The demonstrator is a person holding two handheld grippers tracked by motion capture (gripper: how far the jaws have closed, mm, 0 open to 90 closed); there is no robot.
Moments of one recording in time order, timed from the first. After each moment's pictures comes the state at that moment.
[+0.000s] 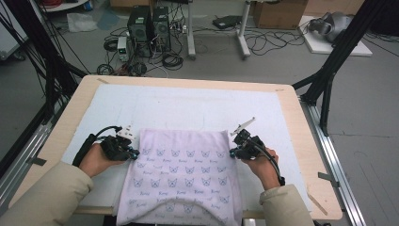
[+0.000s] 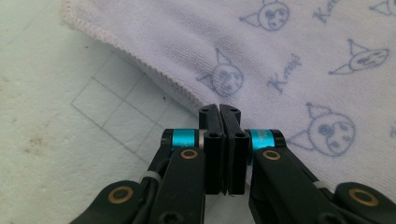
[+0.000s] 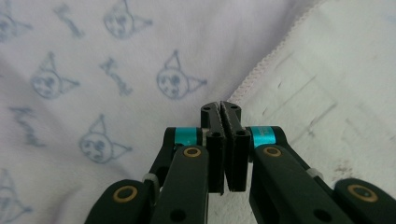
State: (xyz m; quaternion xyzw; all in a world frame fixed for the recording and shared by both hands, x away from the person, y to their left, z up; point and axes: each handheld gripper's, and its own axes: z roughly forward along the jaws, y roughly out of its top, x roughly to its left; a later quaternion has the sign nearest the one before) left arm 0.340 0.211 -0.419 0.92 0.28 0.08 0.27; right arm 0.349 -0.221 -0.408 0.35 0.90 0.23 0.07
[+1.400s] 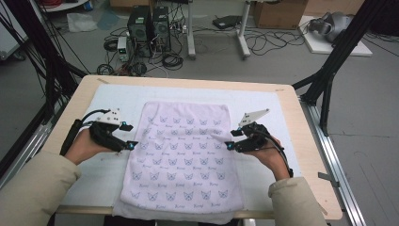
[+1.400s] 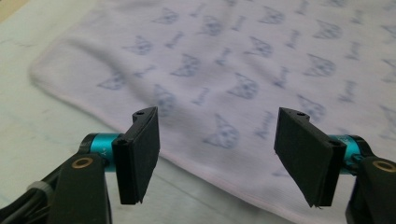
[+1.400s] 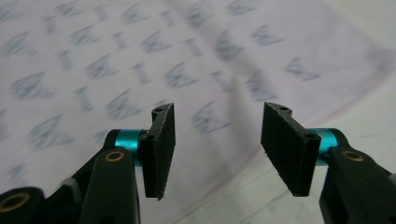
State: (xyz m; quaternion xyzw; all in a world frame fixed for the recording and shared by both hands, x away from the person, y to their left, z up) left arm 0.352 0.238 -0.381 0.90 0.17 0.10 0.38; right arm 0.358 -0.236 -0.383 0.24 0.90 0.37 0.08
